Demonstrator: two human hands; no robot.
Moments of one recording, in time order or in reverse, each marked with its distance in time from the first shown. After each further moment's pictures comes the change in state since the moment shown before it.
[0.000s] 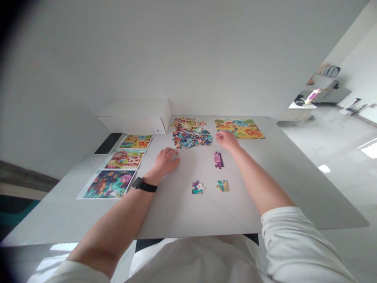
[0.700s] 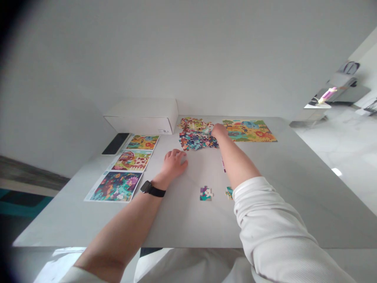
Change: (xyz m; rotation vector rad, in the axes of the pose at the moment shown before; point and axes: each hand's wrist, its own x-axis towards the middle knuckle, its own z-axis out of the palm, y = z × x) left_hand -0.003 0.007 0.005 -0.011 0.044 -0.029; right_hand 0.106 -0.057 0.065 -0.142 -0.143 0.168
